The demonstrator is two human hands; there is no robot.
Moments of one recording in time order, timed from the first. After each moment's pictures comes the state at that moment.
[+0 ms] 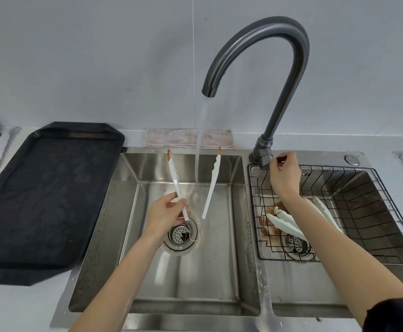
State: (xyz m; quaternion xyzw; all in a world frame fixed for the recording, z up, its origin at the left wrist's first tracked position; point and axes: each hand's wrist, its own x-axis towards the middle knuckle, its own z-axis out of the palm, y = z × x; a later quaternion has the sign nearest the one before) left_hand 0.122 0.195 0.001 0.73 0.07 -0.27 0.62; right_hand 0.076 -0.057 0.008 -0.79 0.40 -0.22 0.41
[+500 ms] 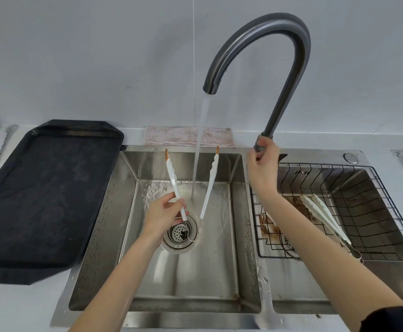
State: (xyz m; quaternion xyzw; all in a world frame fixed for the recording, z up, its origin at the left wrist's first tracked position) left_hand 0.122 0.203 -0.005 0.73 0.06 -0.28 0.63; right_hand 0.093 -0.003 0.028 -0.76 0.34 -0.25 0.49
